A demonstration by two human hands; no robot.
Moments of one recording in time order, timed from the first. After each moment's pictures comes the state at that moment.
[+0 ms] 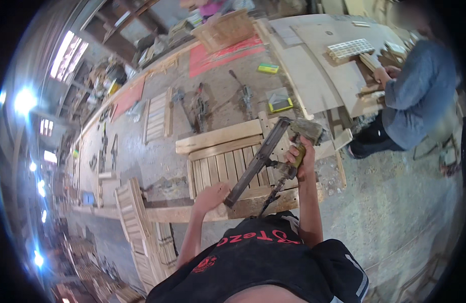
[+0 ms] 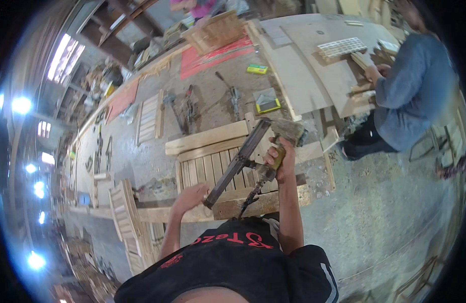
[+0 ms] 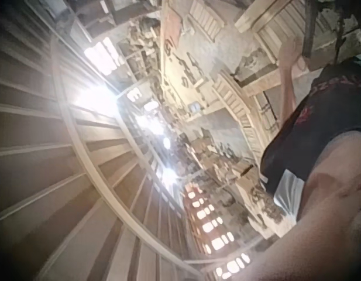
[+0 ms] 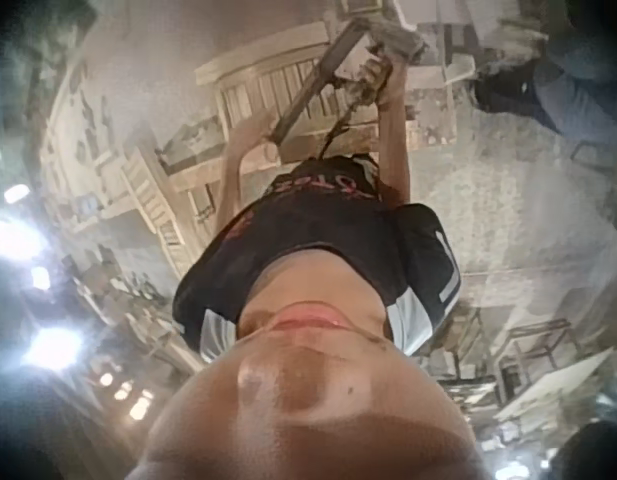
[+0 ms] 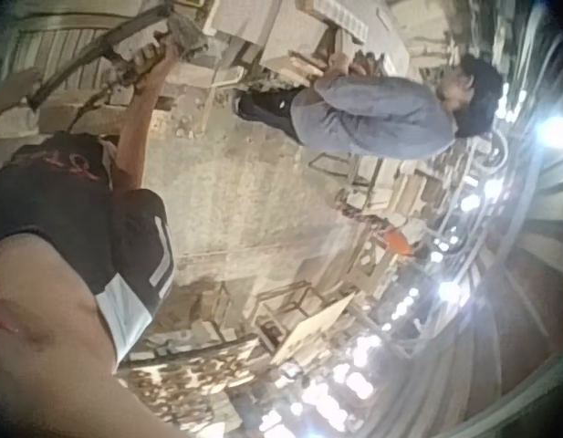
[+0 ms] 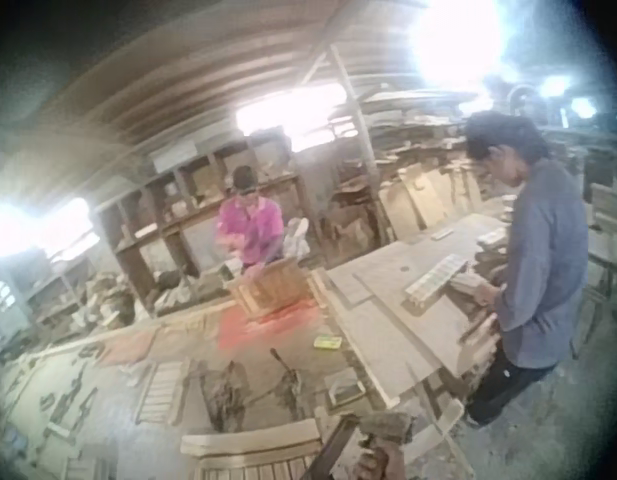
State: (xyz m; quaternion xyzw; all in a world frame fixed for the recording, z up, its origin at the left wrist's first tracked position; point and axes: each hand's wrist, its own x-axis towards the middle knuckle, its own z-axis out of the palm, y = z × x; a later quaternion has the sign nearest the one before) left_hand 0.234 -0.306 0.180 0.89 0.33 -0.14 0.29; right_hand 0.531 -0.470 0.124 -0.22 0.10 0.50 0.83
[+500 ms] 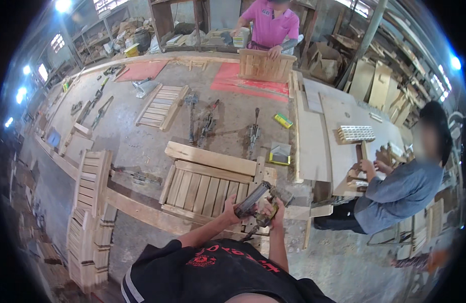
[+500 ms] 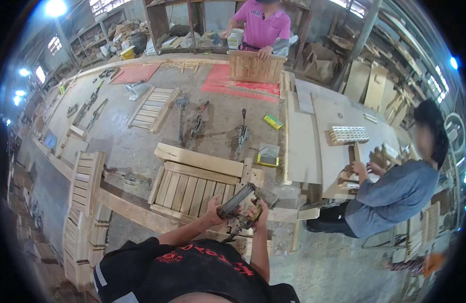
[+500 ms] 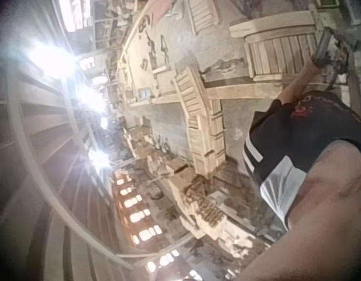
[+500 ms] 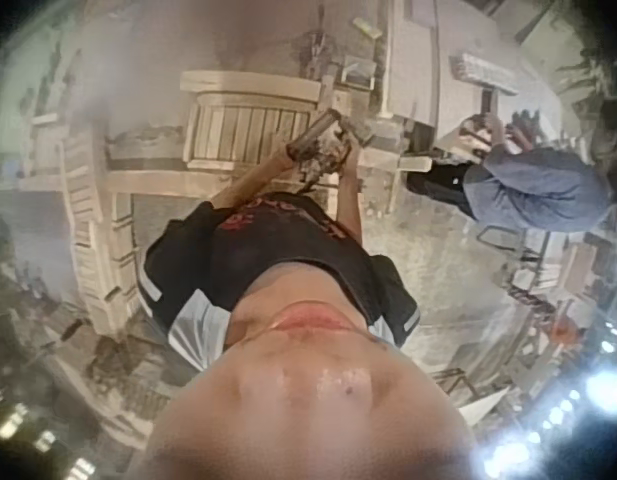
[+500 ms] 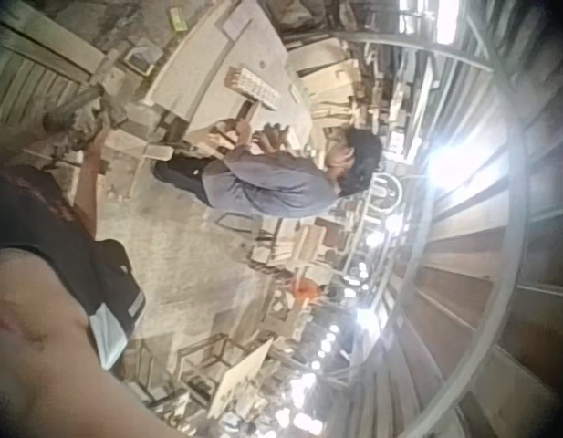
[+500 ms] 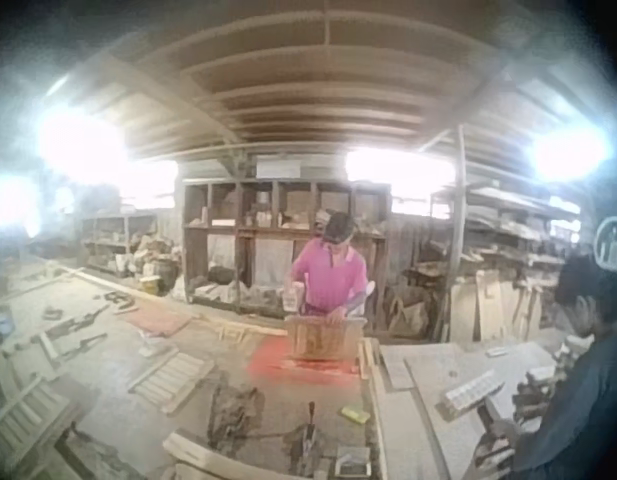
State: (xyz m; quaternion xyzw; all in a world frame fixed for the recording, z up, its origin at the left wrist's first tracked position) left_hand 0.345 -0.329 0.013 -0.06 0.30 0.12 0.95; right_hand 0.522 -0.448 -0.003 -0.31 0.04 0.61 0.73
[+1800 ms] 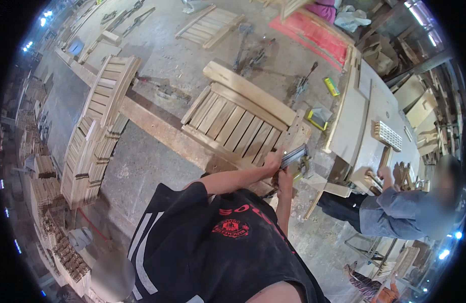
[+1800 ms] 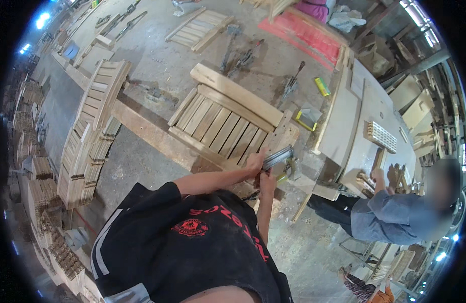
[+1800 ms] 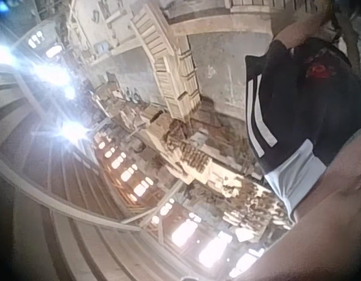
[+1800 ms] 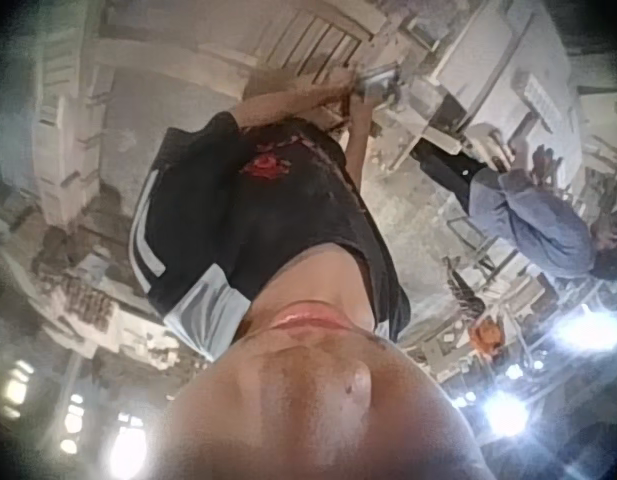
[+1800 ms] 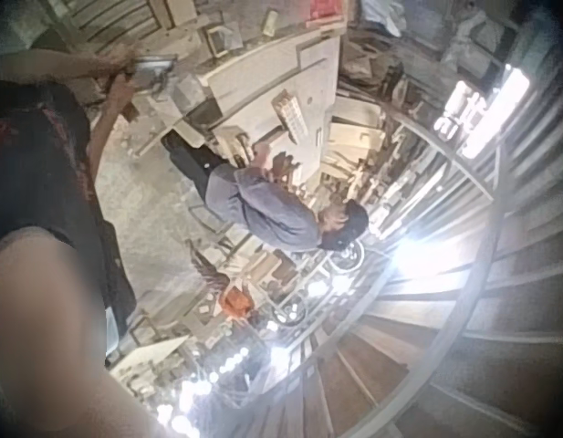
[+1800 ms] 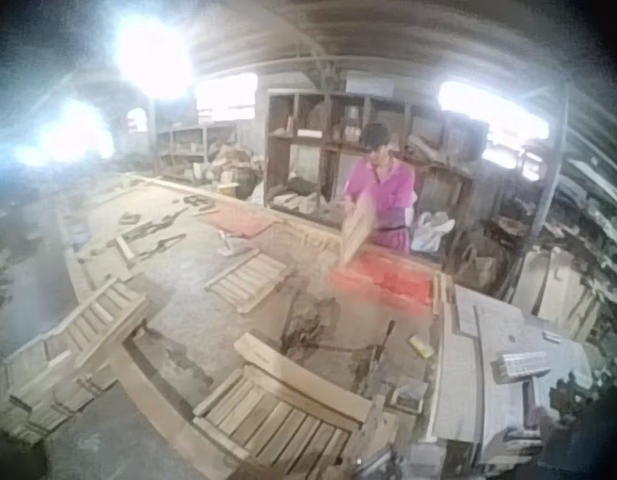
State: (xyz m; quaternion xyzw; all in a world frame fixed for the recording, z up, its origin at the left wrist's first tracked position) left_hand 0.403 -0.371 -0.032 0.34 0.64 0.18 0.66; right_hand 0.446 -0.468 0.033 -0.69 -0.08 0.55 0.46
